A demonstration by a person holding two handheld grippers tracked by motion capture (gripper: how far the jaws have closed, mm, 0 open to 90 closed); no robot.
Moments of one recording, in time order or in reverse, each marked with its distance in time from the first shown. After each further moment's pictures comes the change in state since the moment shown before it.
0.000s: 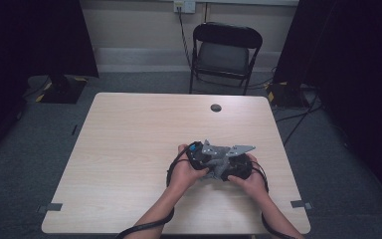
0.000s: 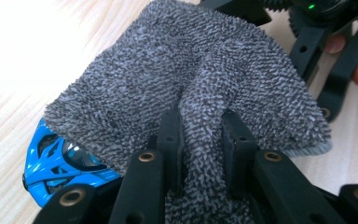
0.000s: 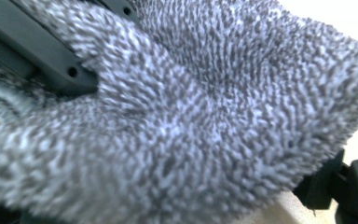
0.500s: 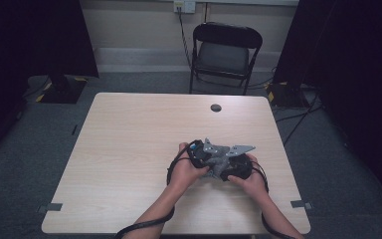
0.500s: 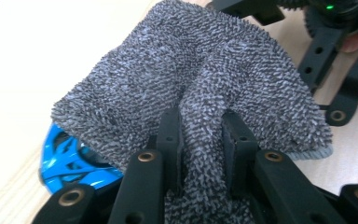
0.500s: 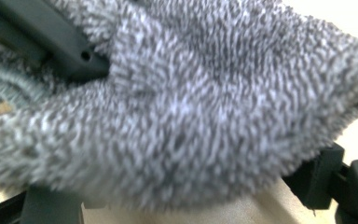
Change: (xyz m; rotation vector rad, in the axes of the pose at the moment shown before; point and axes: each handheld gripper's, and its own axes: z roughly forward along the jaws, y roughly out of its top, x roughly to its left) left arm 0.005 0.005 -0.003 0.033 0.045 0.003; right arm 0.000 0.000 0.000 0.001 0.000 0.000
